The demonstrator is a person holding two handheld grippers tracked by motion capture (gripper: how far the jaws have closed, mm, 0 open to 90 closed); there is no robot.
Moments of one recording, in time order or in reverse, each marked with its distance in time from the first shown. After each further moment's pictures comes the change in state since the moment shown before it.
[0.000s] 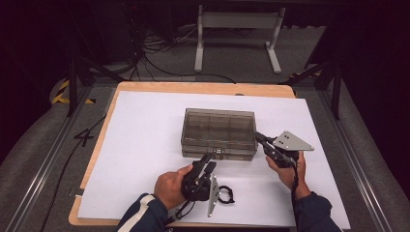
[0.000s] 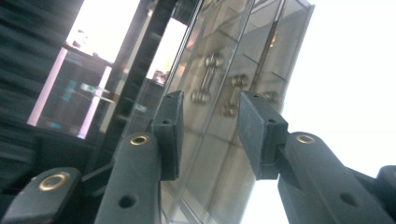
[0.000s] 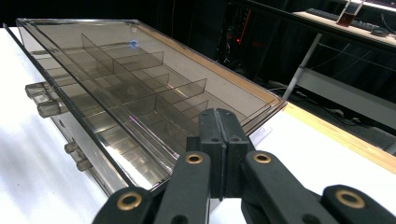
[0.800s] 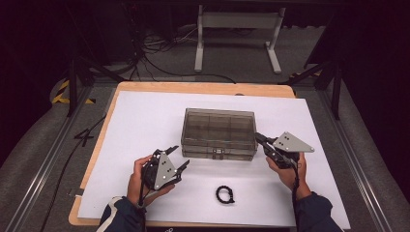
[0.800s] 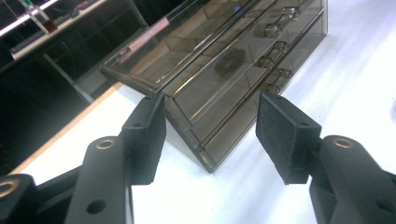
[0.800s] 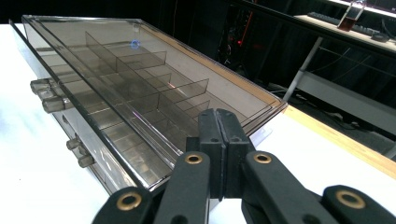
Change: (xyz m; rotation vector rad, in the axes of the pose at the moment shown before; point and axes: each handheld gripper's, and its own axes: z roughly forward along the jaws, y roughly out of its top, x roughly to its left) left arm 0.057 -0.070 -0.021 -0.033 -0.186 -0.501; right arm 0.001 0.000 -0.002 -0.003 -0.001 -0.028
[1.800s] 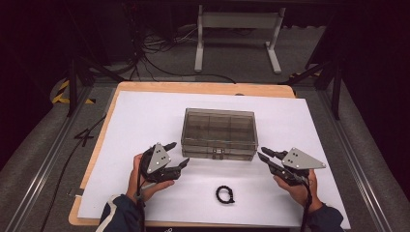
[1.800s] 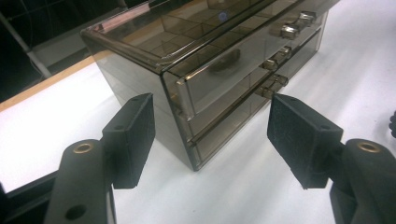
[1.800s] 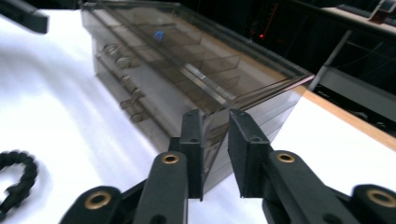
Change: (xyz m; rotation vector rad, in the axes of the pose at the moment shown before) left arm 0.019 -0.010 0.013 -0.013 -0.109 -0.218; right arm 0.014 -0.018 -0.039 0.029 0.099 -0.018
